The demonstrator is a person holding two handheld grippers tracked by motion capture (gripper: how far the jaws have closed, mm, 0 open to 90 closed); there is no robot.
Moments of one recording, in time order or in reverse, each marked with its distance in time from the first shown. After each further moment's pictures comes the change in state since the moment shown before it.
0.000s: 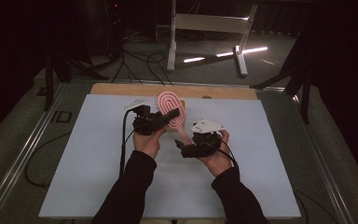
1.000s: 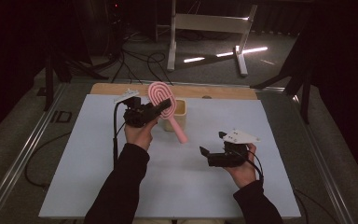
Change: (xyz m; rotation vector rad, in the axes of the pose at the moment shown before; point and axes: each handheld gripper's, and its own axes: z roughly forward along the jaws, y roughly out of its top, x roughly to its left) left arm 0.010 0.025 -0.013 -0.050 0.034 0.037; right arm -0.034 -0.053 -0.054 -0.060 -0.007 0.119
